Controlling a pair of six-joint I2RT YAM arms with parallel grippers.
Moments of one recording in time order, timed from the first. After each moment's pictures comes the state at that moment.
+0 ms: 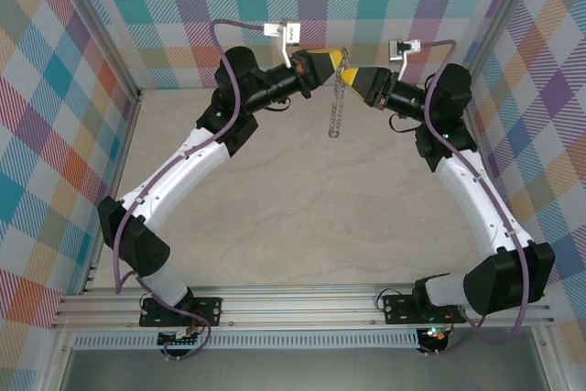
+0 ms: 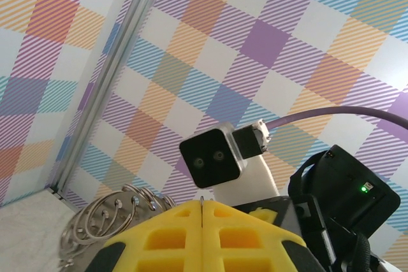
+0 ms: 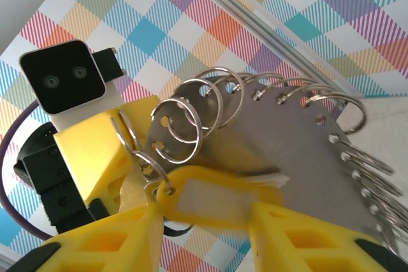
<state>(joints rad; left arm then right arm) -0.65 1.66 1.75 0.17 0.48 -0.61 0.24 1.34 1.32 0.22 -0.91 1.04</state>
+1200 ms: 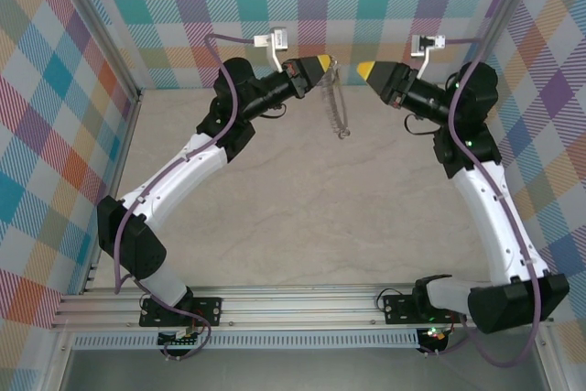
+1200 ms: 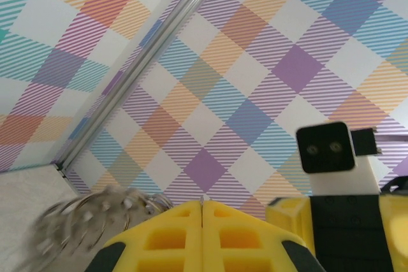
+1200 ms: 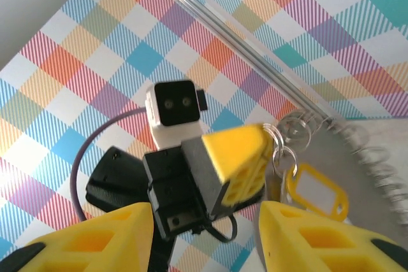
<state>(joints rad) -0.60 1.63 1.61 0.26 0.42 -0.79 0.20 1.26 1.41 0.04 -0.84 1.00</state>
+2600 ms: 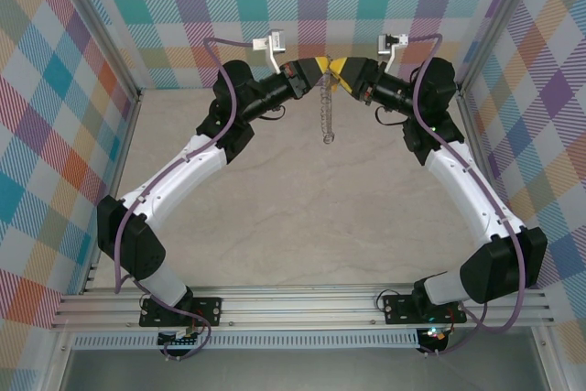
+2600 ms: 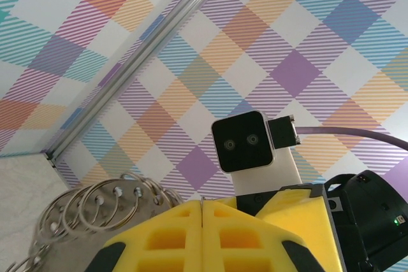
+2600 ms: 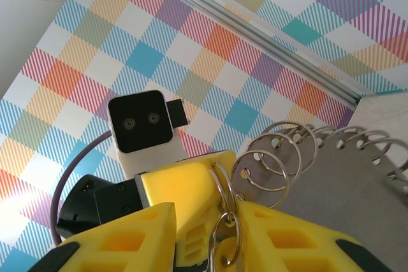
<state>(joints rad) -0.59 1.63 1.57 0.28 0.43 -0.87 0.31 1.41 1.38 0.24 -0.79 1.15</state>
